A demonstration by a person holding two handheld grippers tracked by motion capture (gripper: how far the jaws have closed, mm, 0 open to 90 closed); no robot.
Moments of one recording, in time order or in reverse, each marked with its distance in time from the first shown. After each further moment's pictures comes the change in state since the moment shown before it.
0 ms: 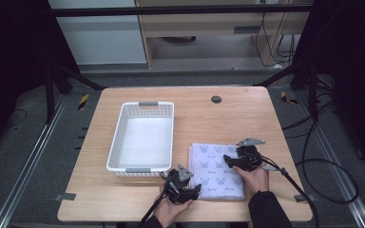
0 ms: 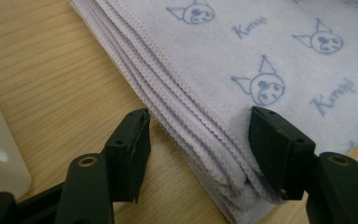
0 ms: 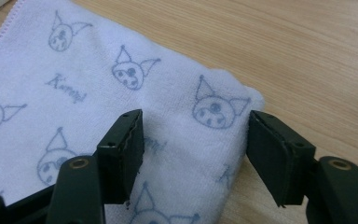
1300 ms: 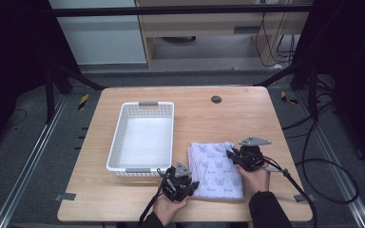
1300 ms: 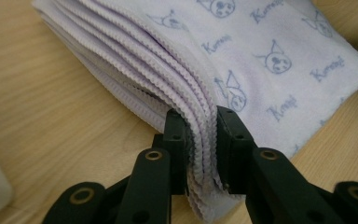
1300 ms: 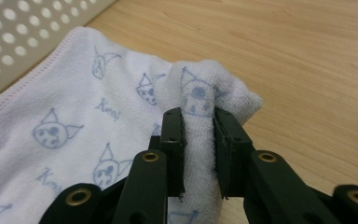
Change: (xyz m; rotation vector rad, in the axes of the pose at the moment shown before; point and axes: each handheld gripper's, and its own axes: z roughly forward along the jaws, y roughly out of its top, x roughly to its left) left arm 0.004 0.009 -0.015 -0.030 -0.106 0.025; right arm 0.007 0.009 -0.024 -0.090 0.065 0.004
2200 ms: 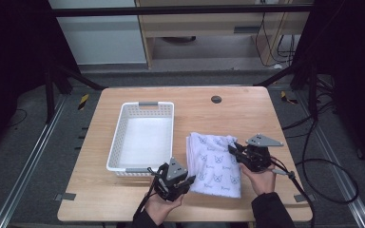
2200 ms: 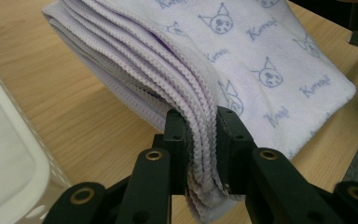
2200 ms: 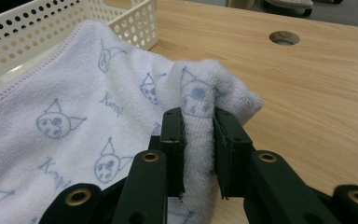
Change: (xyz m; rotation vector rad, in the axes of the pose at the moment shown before) left arm -0.009 0.019 -0.048 -0.102 0.035 0.077; right arm 0.012 0.018 -0.041 -0.151 0.025 -0.016
